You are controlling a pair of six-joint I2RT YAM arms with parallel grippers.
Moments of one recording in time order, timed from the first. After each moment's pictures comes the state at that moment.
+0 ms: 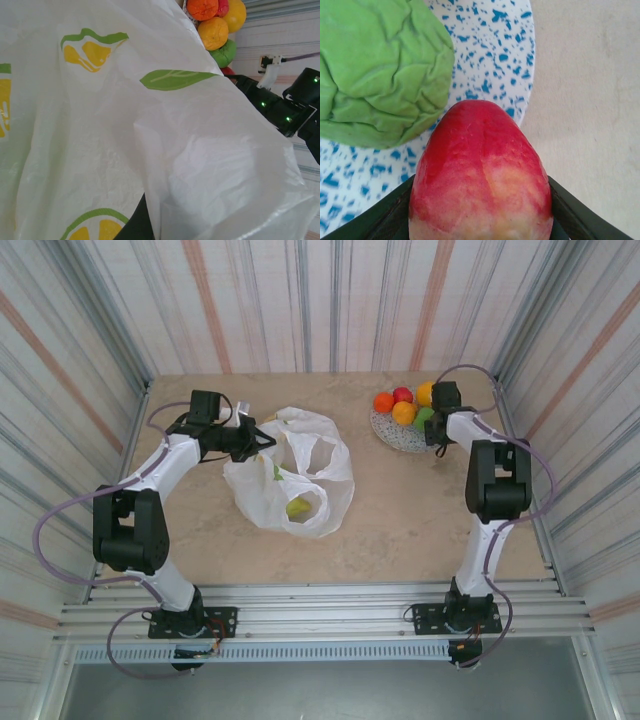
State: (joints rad) left arm -0.15 1.65 1.23 -0.45 0.79 -0.65; right arm 0.03 2.01 1.44 -0.48 0.31 -0.03
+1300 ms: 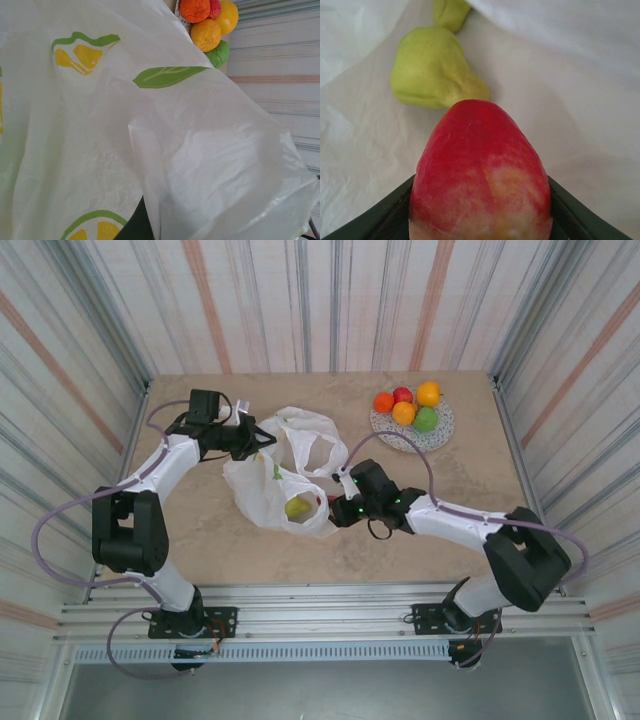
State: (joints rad) left arm -0.15 1.65 1.23 -0.43 0.79 -0.66; right arm 0.76 1.47 0.77 -0.09 -0.20 0.31
